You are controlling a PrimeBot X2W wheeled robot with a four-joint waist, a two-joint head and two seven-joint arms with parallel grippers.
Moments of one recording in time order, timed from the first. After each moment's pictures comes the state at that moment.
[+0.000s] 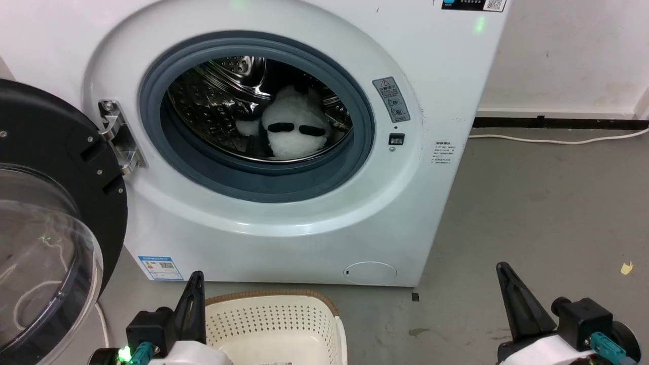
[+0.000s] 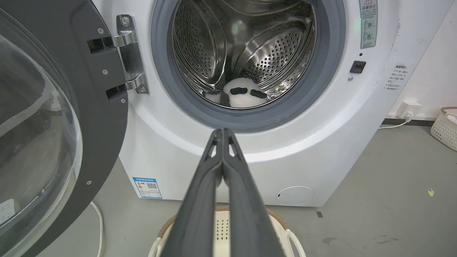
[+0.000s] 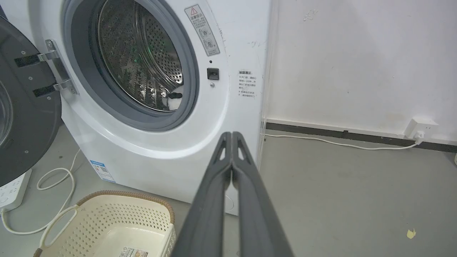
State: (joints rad) left arm 0.06 0.05 -0.02 0.06 -0.10 0.01 -0.12; right arm 0.06 -0.05 0.02 0.02 0.08 0.13 -0.12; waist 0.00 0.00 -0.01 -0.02
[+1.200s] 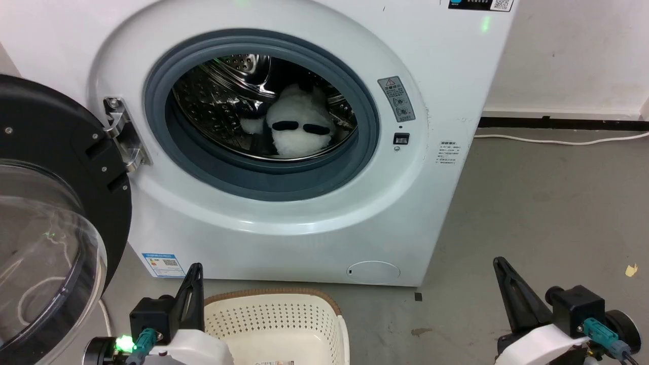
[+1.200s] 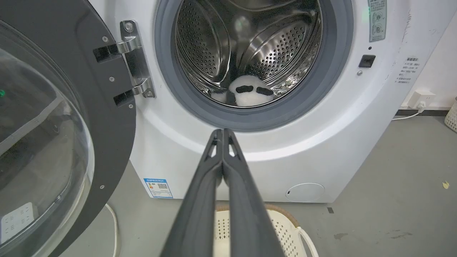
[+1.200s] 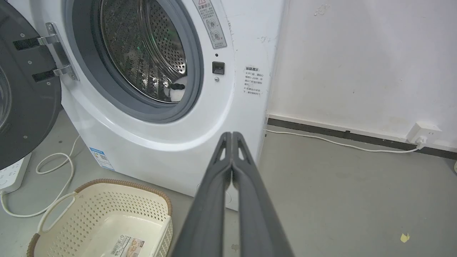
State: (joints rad) left arm 0.04 0.05 -0.01 0.03 -0.04 0.01 -0.05; right arm 0.03 -0.05 0.01 0.01 0.03 0.13 -0.05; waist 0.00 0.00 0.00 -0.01
